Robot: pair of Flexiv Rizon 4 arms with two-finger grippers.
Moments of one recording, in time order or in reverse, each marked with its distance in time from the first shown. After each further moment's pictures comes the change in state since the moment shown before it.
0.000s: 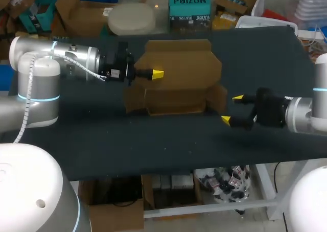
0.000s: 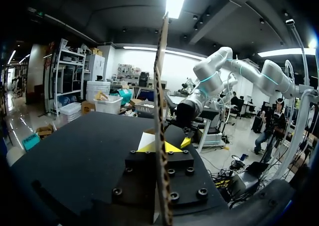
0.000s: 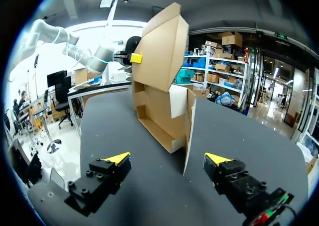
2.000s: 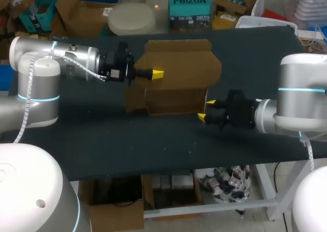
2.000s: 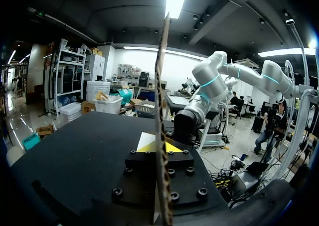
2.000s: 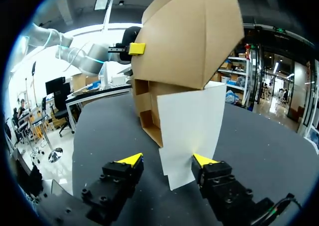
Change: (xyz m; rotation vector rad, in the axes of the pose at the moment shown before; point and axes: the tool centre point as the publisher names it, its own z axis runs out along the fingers) left arm 0.000 0.000 0.000 0.000 -0.001 0.000; right arm 0.033 0.017 0.074 -0.021 0.022 0.052
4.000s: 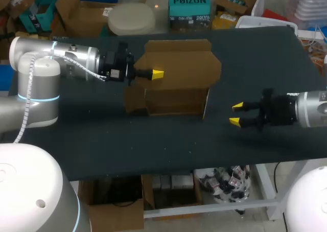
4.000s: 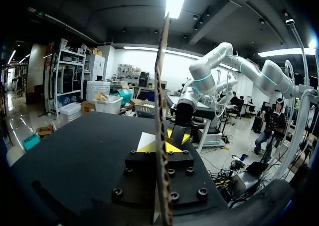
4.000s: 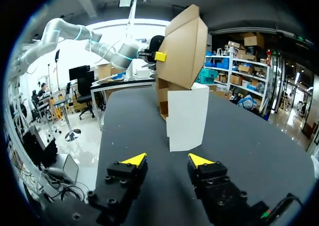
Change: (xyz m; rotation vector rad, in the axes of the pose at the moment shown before) left arm 0.000 0.000 0.000 0.000 0.001 0.000; right arm -0.018 -0.023 -0.093 0.042 0.197 -0.136
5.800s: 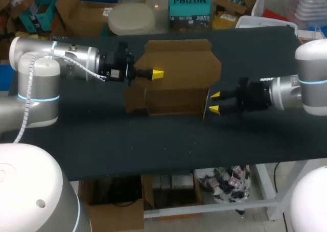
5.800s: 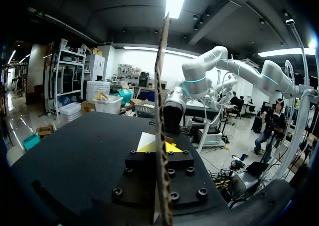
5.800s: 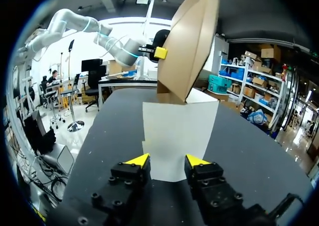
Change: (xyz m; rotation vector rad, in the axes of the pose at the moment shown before) left arm 0.000 0.000 0.000 0.000 0.000 0.000; right arm -0.032 0.031 0.072 -0.032 0.081 -0.120
